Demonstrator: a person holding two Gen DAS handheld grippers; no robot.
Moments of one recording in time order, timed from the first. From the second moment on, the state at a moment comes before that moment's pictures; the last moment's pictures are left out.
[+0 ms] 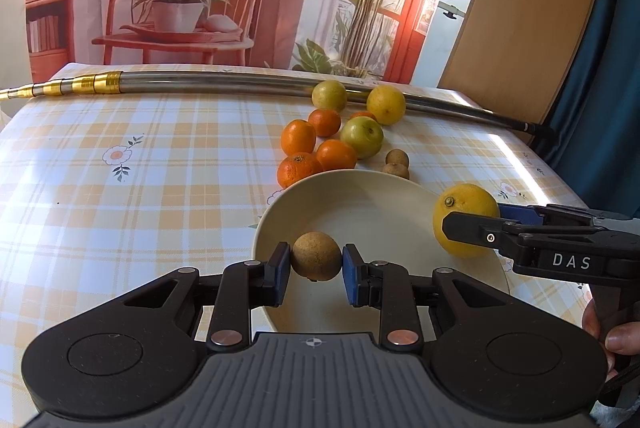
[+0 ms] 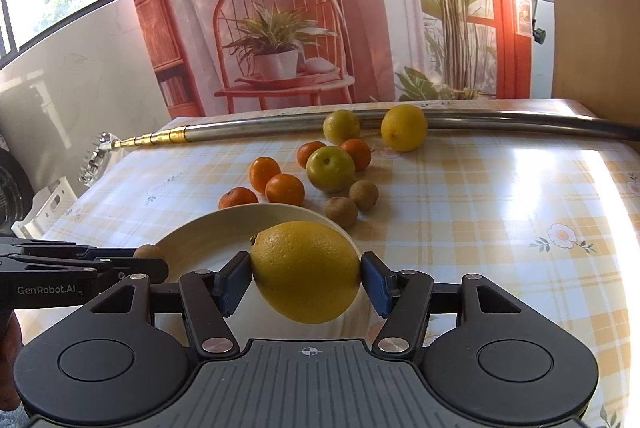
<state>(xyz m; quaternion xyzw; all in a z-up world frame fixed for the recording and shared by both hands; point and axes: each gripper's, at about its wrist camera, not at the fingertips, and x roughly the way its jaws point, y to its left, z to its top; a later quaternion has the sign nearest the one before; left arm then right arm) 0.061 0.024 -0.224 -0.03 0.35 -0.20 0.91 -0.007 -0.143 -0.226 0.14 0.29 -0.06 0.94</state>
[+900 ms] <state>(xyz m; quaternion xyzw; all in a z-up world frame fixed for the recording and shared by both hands) 0.060 0.021 -0.233 -0.01 0.37 -0.19 0.91 -0.005 -0.132 -0.232 0.09 0.32 -0.05 0.94</state>
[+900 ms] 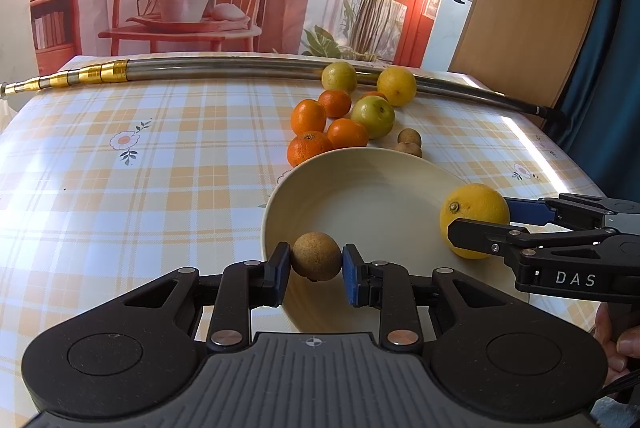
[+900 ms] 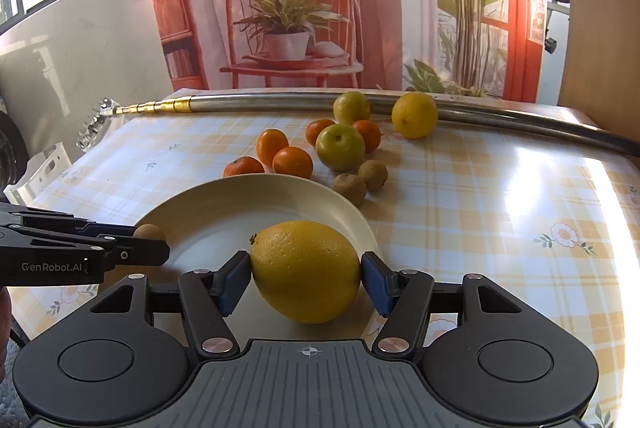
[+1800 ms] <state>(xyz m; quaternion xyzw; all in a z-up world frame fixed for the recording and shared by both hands) 0.059 0.021 -0.232 -0.02 0.37 -0.19 0.91 -0.008 -0.137 -0.230 0.10 0.31 -0.07 0.94</state>
